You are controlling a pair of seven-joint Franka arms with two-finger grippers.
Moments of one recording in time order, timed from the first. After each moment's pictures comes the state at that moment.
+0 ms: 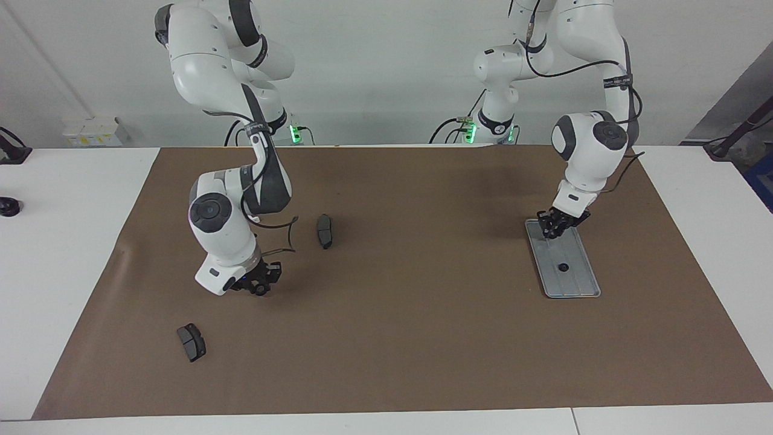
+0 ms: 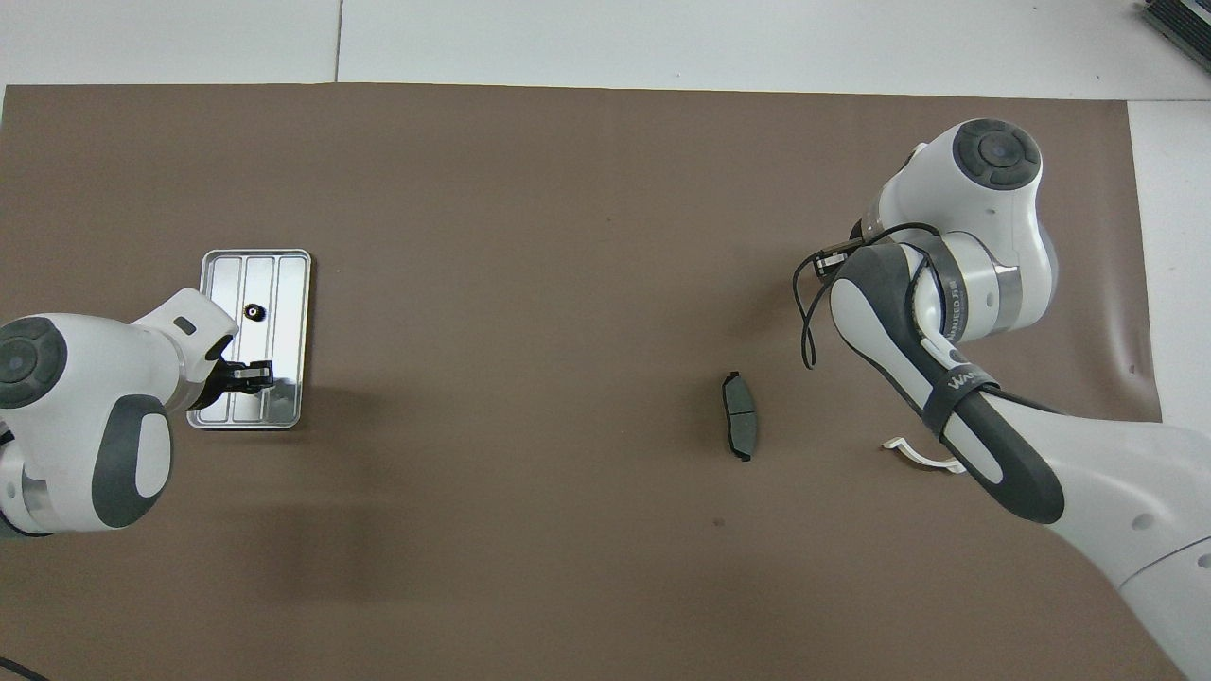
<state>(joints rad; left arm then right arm) 0.11 0.04 -0.12 -2.35 0.03 2.45 -0.06 -0.03 0.50 0.20 -1.66 -0.13 2.14 -0.01</state>
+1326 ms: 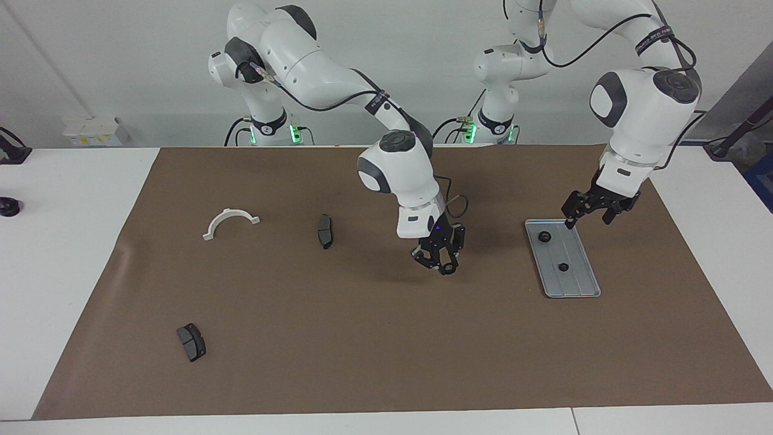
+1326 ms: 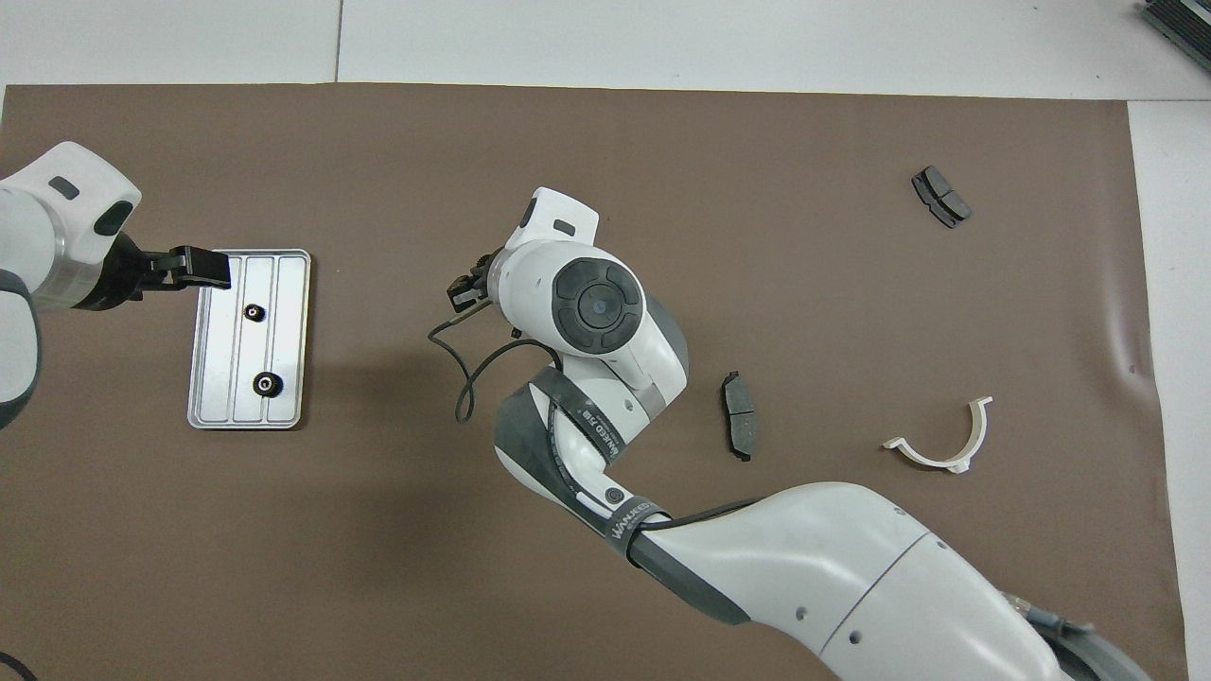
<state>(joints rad) 0.08 0.05 -0.12 -1.90 0.00 2.07 -0.10 0.46 0.73 0.28 -1.38 -0.14 2.58 0.29</state>
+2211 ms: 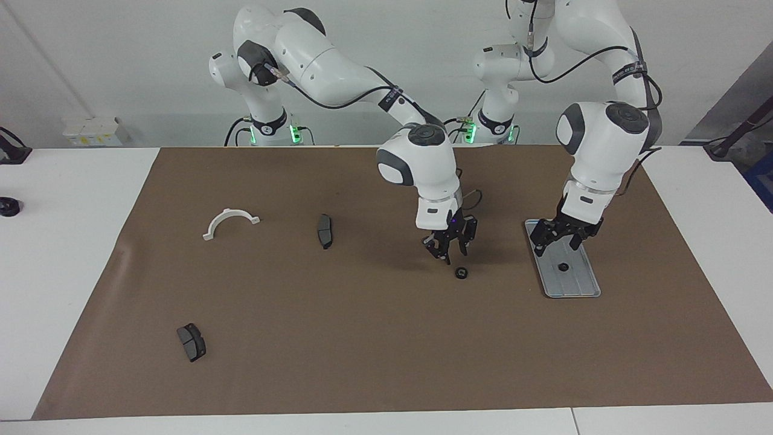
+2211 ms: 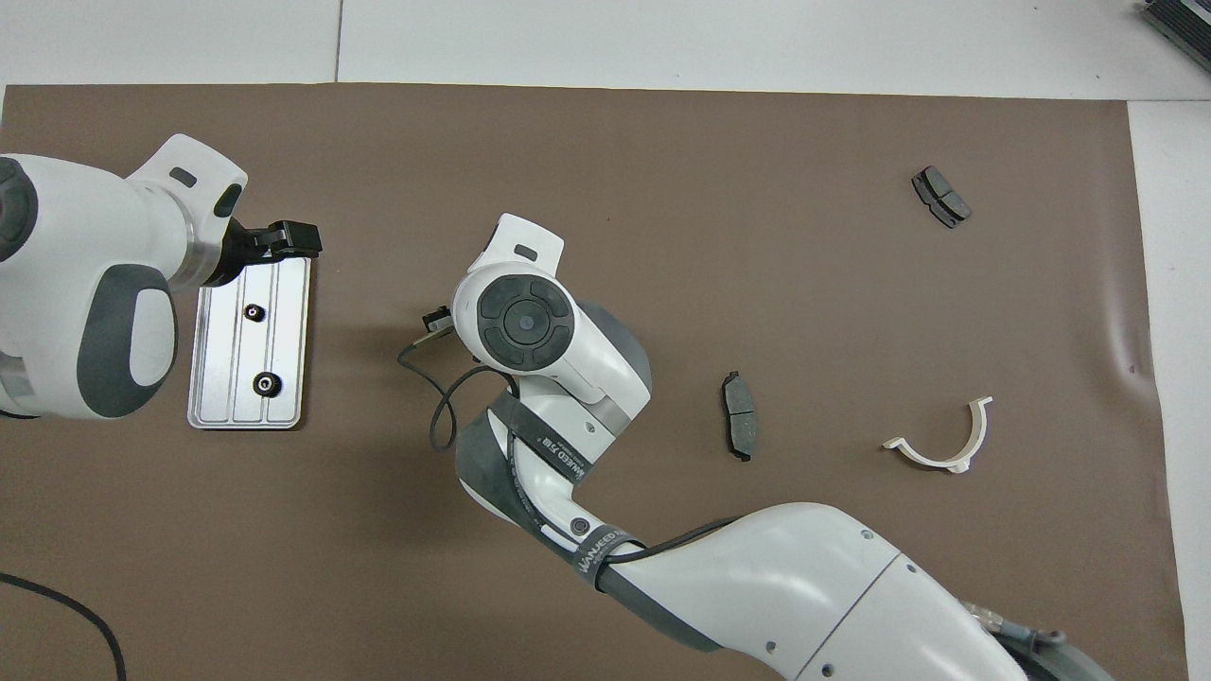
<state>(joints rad) -0.02 0.17 -0.13 -1.92 -0.01 2.30 -0.31 0.51 0.71 0.26 -1.31 -0.20 2.34 0.42</state>
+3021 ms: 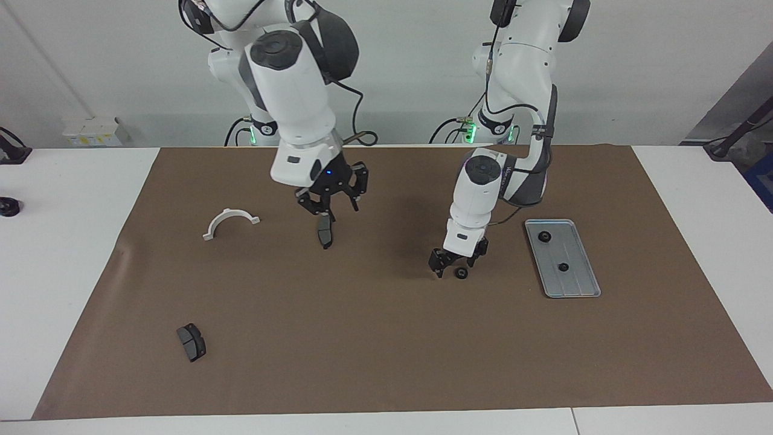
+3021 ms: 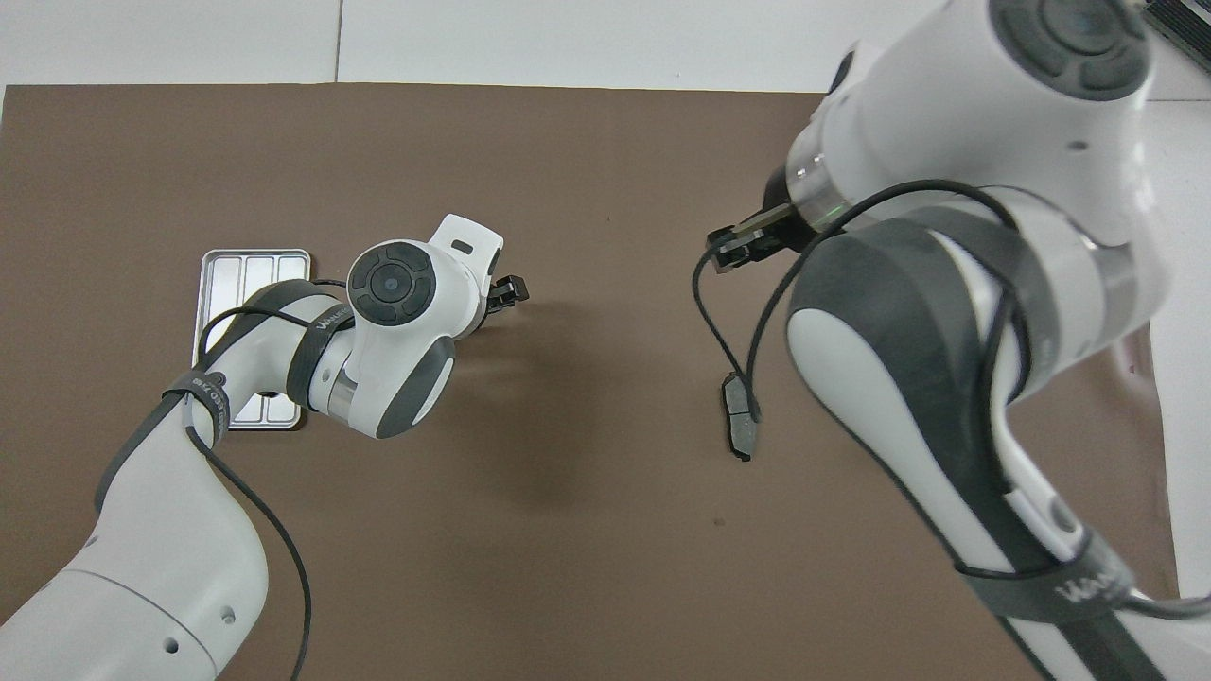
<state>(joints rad) -0.33 0.41 -0.12 -1.92 0.12 2.46 -0.82 0.08 0.31 0.29 -1.30 0.05 1.66 -0.02</state>
